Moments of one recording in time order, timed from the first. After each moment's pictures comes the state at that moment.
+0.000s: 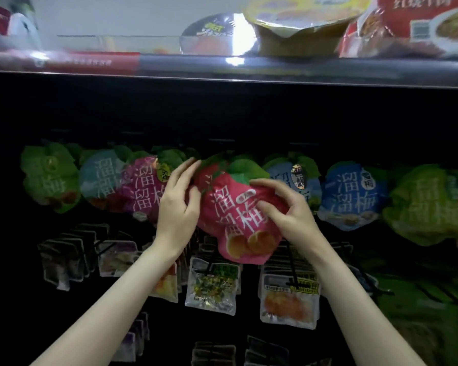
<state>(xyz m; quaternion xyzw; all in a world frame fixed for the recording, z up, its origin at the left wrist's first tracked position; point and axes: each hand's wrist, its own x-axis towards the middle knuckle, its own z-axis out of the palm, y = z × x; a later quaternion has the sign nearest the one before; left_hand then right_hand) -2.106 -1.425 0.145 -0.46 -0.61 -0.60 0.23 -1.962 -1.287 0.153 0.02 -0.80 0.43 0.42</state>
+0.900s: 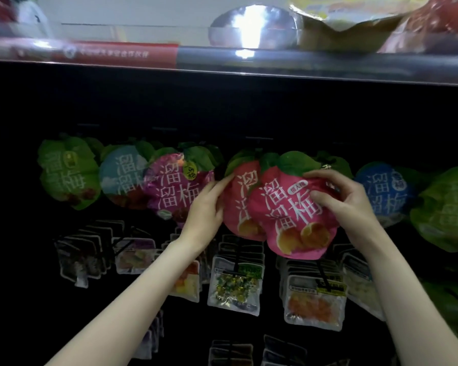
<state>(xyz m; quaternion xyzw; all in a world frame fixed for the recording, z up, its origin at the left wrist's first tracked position) -2.150 -1.426 0.128 -0.52 -0.67 -0.51 0.15 -1.955 -1.278 0.168 -0.07 -0.76 0.45 0.46</state>
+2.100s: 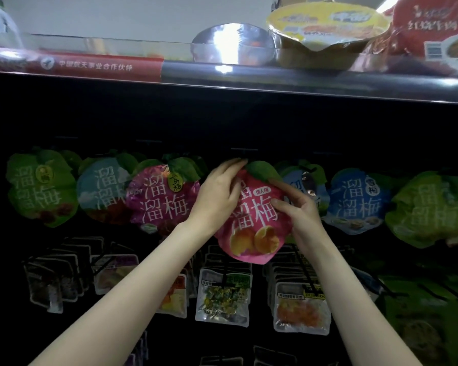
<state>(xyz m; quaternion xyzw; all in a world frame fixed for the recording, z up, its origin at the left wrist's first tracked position) -2.131 -1.399 0.180 -0.57 -0.62 -0.48 0.23 -2.000 -1.293 0.153 -0.08 -0.63 0.62 0.45</state>
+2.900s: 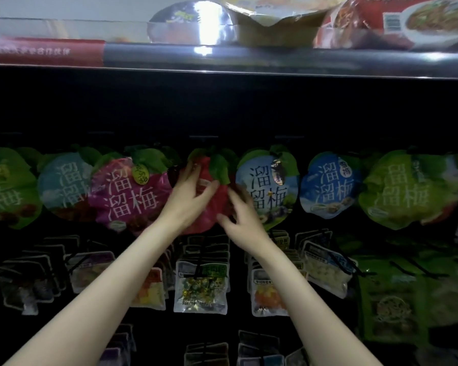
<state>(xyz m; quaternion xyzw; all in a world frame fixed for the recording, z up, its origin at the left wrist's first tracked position) -2.138 -1.378 0.156 -0.53 -0.71 -0.45 0.12 -2.016 -1.306 0.124 -0.14 -0.85 0.33 0.38</state>
